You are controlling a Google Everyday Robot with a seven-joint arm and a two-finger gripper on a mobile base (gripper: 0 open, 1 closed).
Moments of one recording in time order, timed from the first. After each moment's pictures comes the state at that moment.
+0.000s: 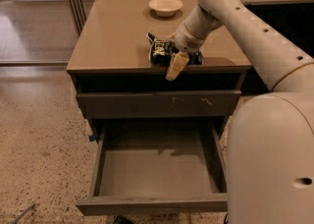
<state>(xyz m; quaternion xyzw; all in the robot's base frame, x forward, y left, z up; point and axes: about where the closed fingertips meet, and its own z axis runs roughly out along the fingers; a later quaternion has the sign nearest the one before) 0.727 -0.060 0.790 -0.70 0.67 0.12 0.23</state>
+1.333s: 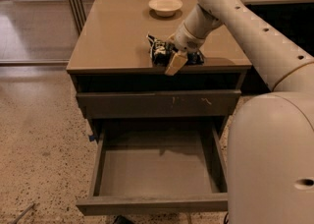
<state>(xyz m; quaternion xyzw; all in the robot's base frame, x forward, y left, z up) 0.725 -0.059 0.792 -0.70 0.67 0.12 0.23</state>
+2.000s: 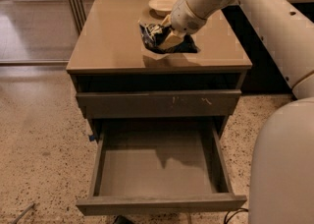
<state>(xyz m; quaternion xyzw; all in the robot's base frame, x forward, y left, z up) 0.698 -0.030 0.885 -0.73 0.60 0.11 0.31</state>
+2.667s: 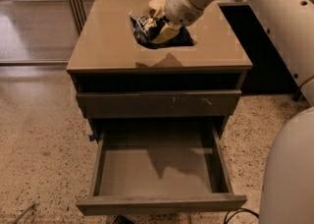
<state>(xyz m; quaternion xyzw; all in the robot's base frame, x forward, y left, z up) 0.675 -0.007 0.924 -0.75 0.56 0.10 0.33</state>
